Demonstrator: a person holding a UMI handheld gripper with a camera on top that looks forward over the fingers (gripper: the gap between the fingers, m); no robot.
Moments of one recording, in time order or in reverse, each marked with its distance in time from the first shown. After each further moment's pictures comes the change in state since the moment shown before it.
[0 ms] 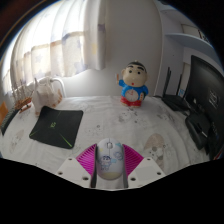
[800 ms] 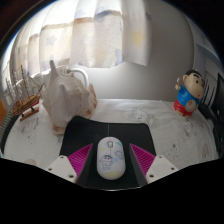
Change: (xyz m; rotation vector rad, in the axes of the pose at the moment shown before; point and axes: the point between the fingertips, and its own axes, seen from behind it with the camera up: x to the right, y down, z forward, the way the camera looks) arm -0.249 -0.044 0.128 -0.049 -0.020 -0.025
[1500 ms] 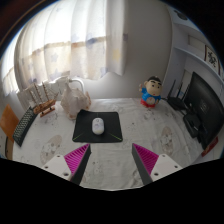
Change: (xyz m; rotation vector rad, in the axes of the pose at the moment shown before) arm 0.052 0.013 -0.280 -0.066 0.075 0.046
